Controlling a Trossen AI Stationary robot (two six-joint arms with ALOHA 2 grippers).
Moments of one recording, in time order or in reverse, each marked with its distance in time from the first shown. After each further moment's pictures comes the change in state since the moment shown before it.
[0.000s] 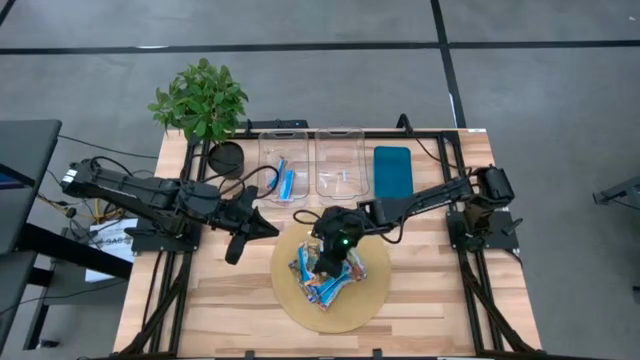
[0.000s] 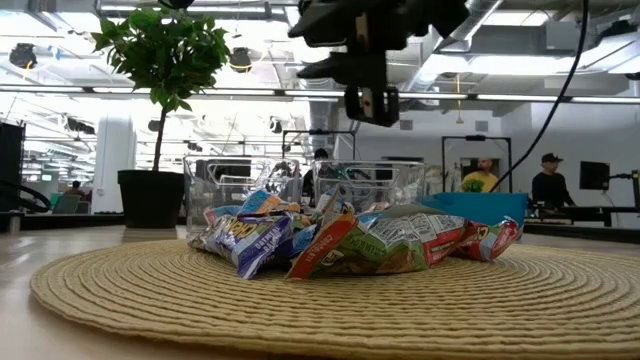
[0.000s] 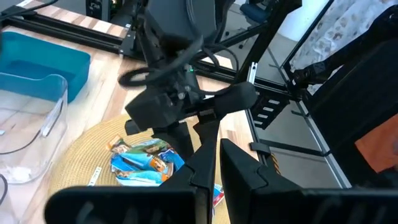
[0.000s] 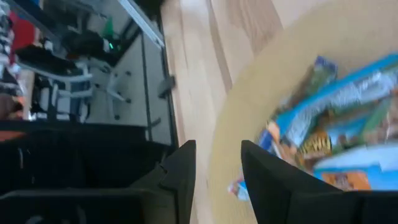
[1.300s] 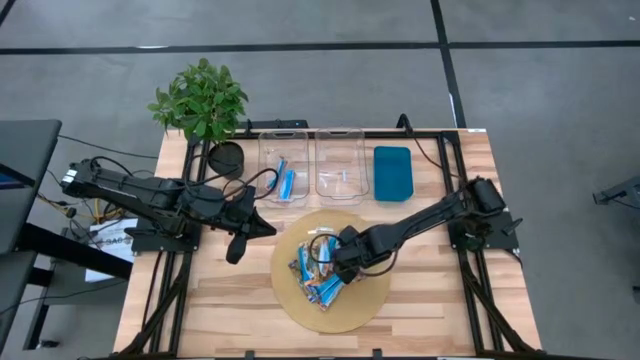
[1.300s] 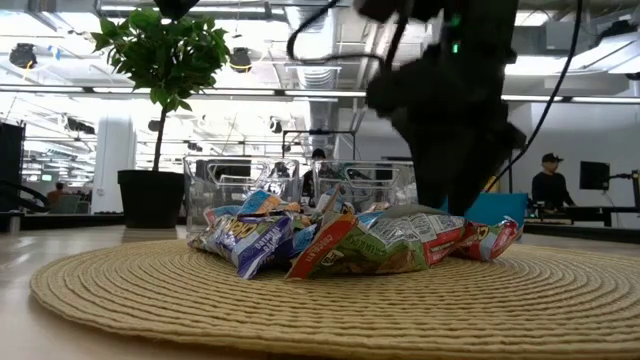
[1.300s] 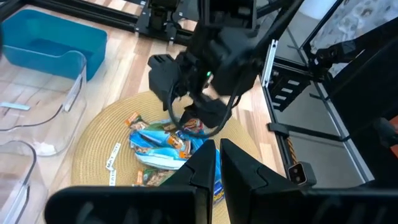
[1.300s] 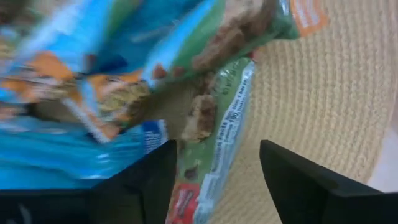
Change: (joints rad) left arm 0.002 0.000 0.000 -0.103 -0.031 0.007; right arm 0.169 0.110 0.058 -0.703 0.589 0.306
